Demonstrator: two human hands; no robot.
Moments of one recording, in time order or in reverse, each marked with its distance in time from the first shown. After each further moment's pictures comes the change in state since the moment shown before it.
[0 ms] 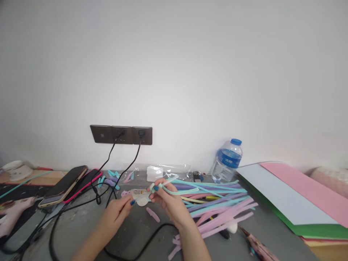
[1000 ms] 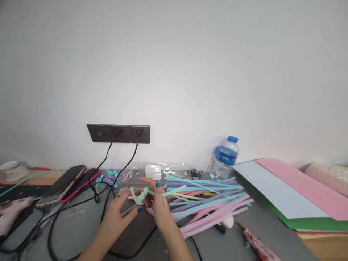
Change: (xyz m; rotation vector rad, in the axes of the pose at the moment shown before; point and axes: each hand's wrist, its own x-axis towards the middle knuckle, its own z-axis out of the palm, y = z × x) left_hand 0.003 0.016 0.013 -0.145 0.153 -0.009; right_hand -0.001 0.028 0.018 -0.359 0.069 -0.175
